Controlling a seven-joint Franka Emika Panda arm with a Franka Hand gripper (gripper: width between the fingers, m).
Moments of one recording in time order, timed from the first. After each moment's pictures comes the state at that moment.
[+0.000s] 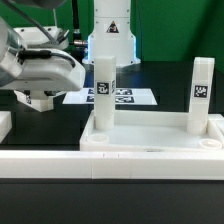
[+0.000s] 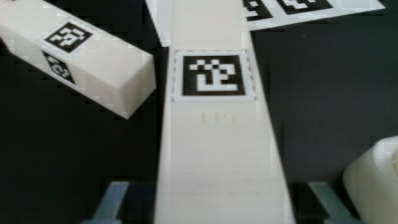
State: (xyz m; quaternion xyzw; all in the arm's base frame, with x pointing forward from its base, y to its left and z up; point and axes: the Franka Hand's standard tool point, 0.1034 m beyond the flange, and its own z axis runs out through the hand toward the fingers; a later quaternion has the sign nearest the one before) arm 0.501 -0.164 0.054 -0.89 0.14 0.42 0.12
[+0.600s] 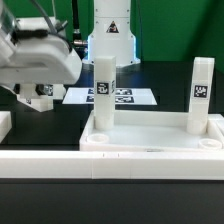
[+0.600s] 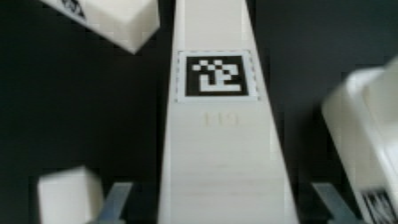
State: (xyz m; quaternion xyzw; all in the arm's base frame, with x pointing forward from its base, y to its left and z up) arm 0.546 -0.171 0.079 -0.93 0.14 0.32 0.09
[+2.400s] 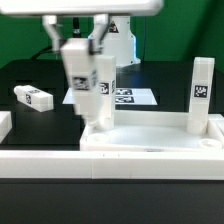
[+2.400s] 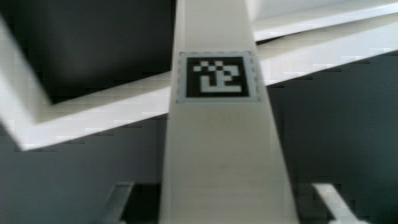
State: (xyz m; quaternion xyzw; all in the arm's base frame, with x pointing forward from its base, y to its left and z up) arm 0.631 -0.057 0.159 -0.98 0.19 -0.12 0.02
